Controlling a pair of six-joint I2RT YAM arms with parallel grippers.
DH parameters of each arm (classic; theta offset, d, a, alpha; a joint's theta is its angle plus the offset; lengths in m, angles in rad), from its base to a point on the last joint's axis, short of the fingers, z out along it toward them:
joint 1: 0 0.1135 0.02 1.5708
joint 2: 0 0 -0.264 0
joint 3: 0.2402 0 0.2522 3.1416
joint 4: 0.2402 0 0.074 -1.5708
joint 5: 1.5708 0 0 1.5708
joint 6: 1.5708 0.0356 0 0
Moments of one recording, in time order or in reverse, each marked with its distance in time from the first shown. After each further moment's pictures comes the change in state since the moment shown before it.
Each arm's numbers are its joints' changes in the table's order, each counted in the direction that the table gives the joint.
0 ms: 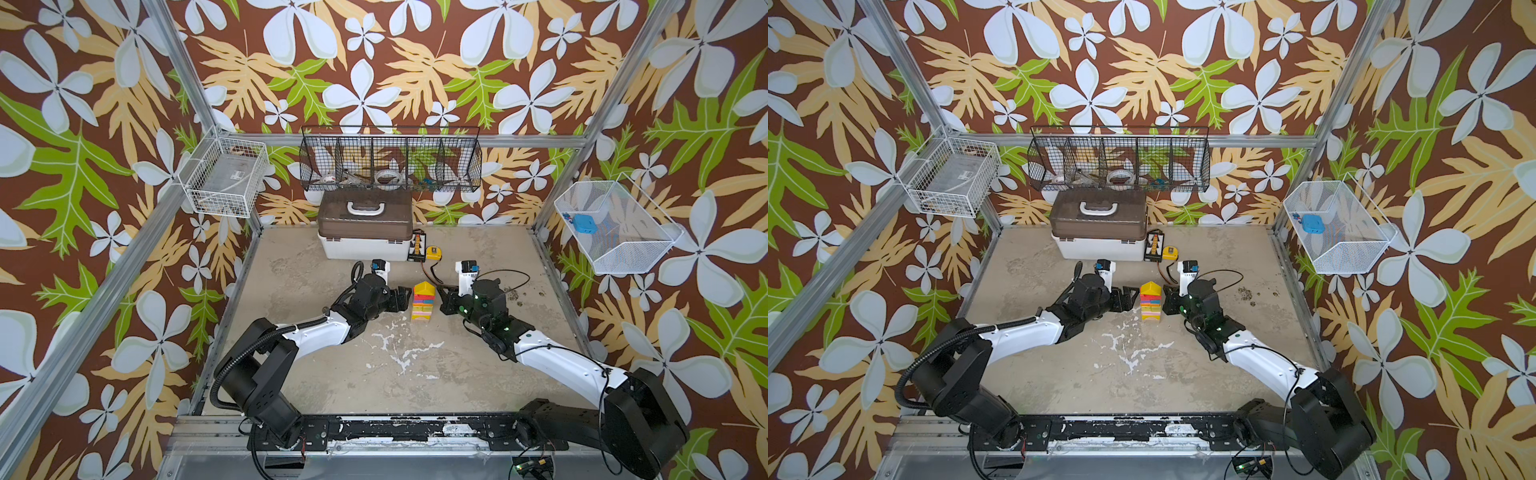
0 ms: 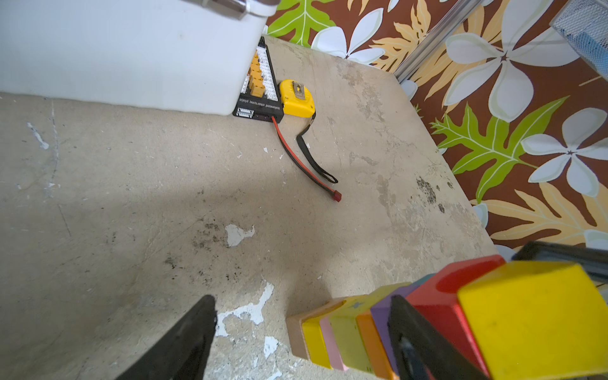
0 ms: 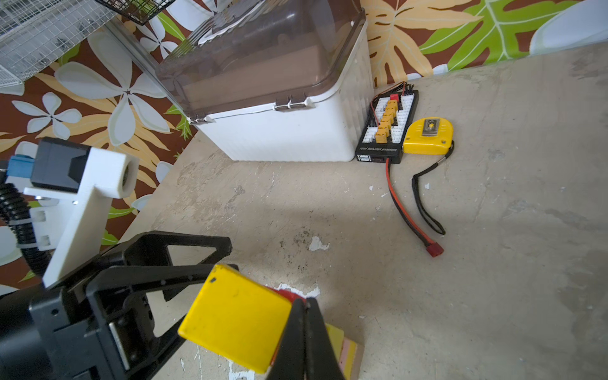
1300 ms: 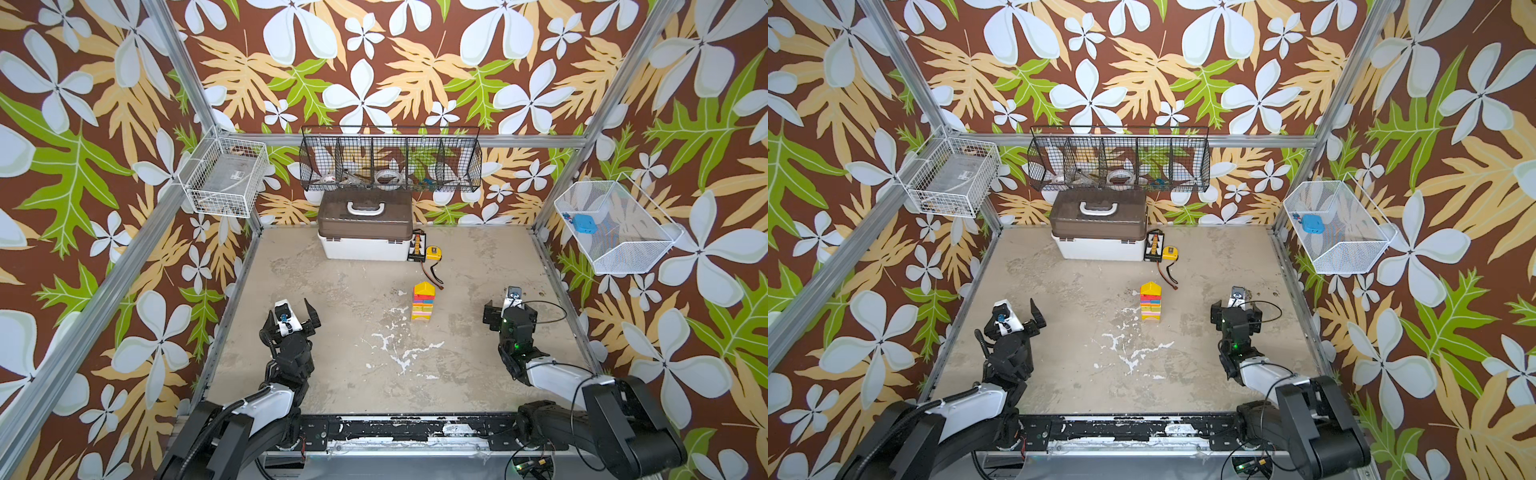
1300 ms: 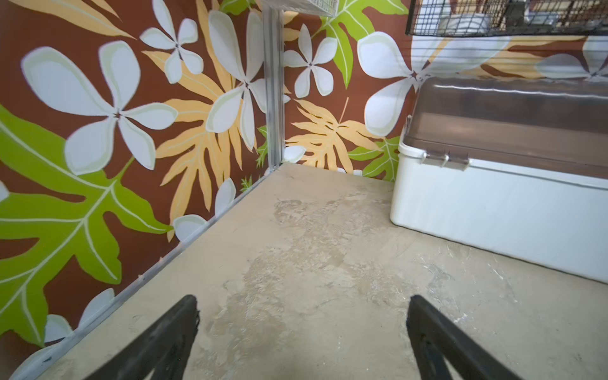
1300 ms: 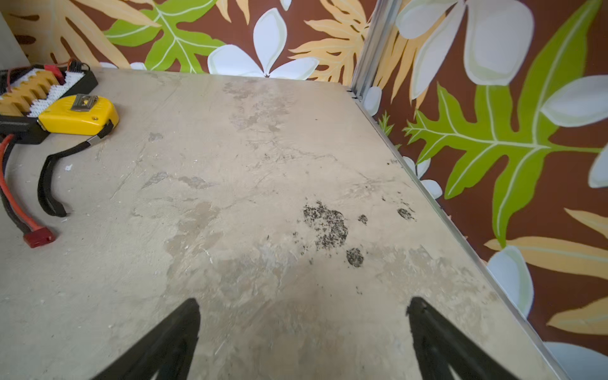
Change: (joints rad) left arm 0.386 0.485 -0.833 -0.772 -0.662 0.499; right arm -0.320 -0.023 -0.381 -0.376 0.510 -0.434
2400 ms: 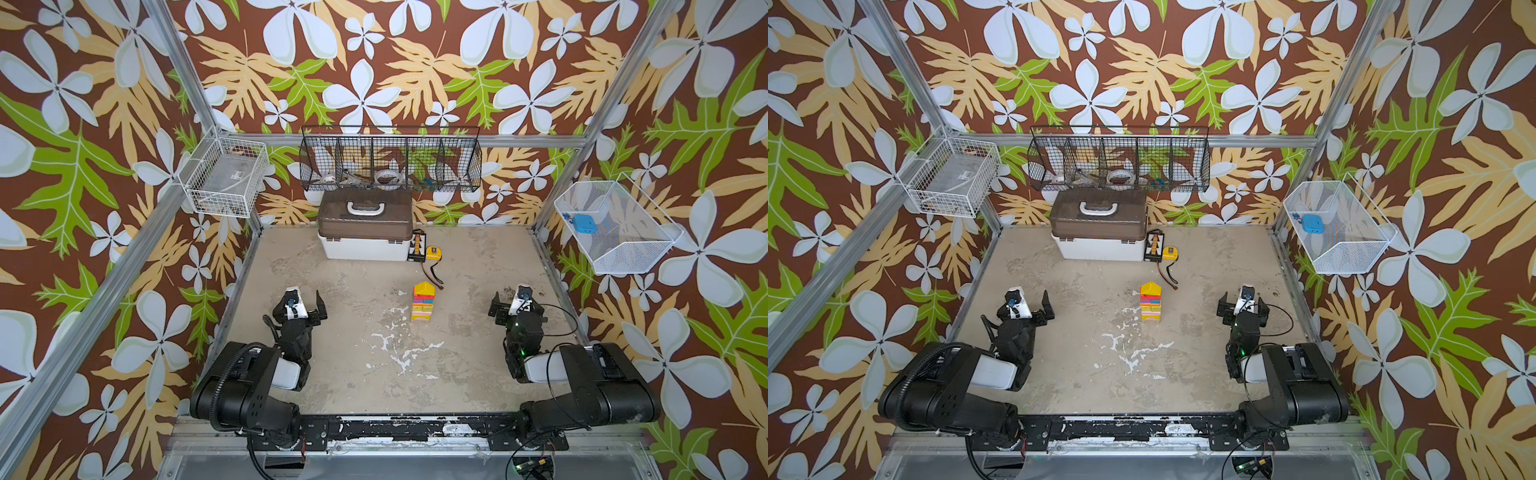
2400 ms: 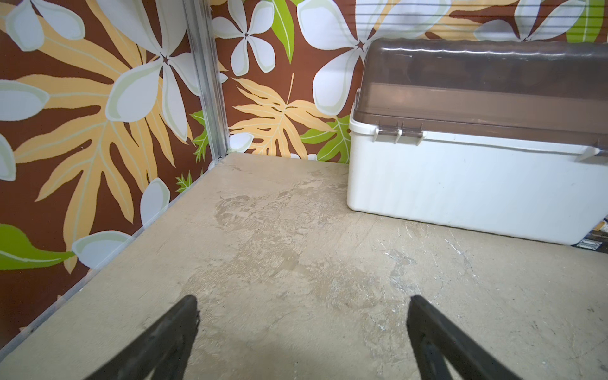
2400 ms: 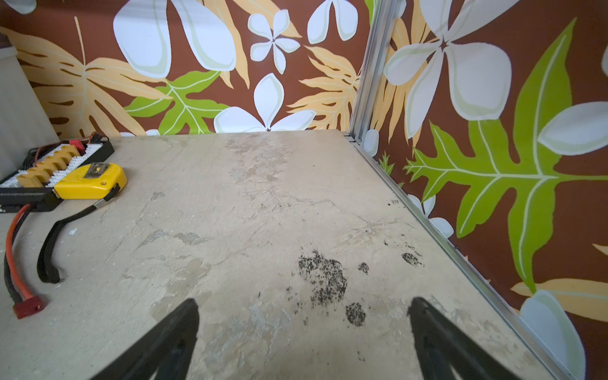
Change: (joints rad) left arm 0.132 -0.364 0.105 -0.233 0.309 0.008; right arm -0.147 -0.212 -0.087 -0.513 -0.148 -0.036
